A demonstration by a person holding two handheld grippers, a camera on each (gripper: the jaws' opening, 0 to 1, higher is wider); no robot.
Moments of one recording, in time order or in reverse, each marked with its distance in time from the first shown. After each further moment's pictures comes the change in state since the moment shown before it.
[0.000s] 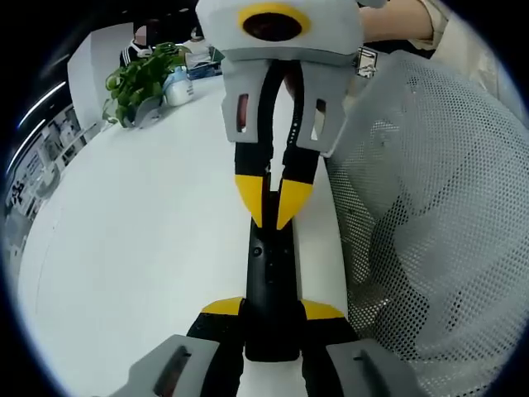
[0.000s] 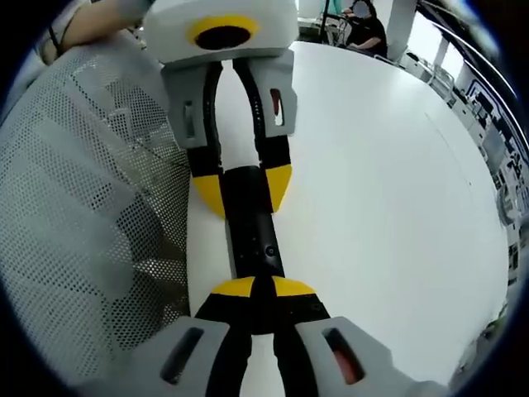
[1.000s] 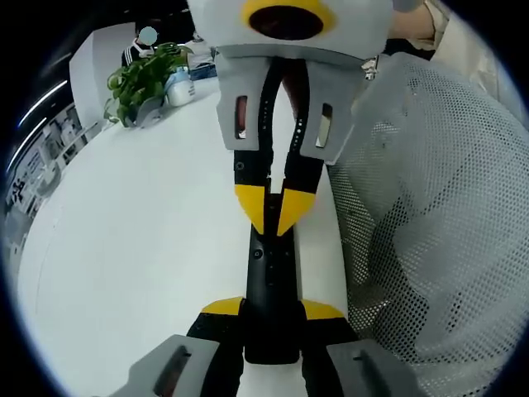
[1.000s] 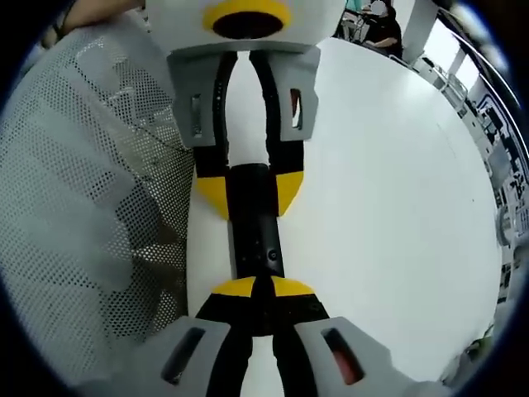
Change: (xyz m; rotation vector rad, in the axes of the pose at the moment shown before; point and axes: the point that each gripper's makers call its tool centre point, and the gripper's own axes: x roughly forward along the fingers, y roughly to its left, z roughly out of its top) left arm 0.000 0.000 0.000 -0.009 -0.008 0.002; right arm 0.002 0.000 0.002 -0.058 0.066 -0.006
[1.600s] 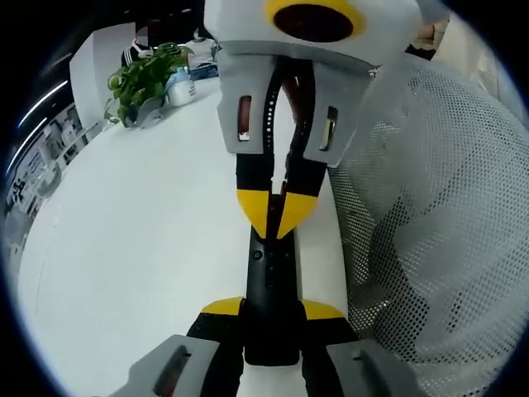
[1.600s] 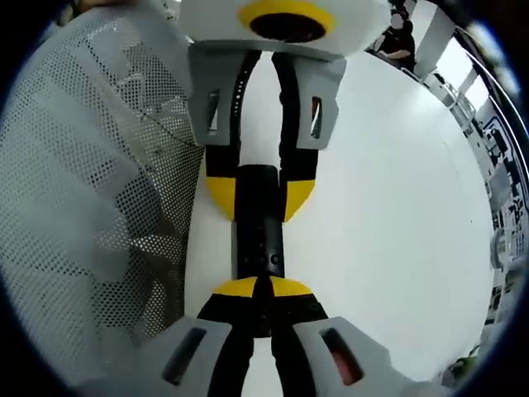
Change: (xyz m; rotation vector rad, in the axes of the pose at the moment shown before) left arm 0.000 0.000 0.000 0.000 0.000 0.003; right arm 0.001 0.001 0.004 -0.093 0.012 -0.002
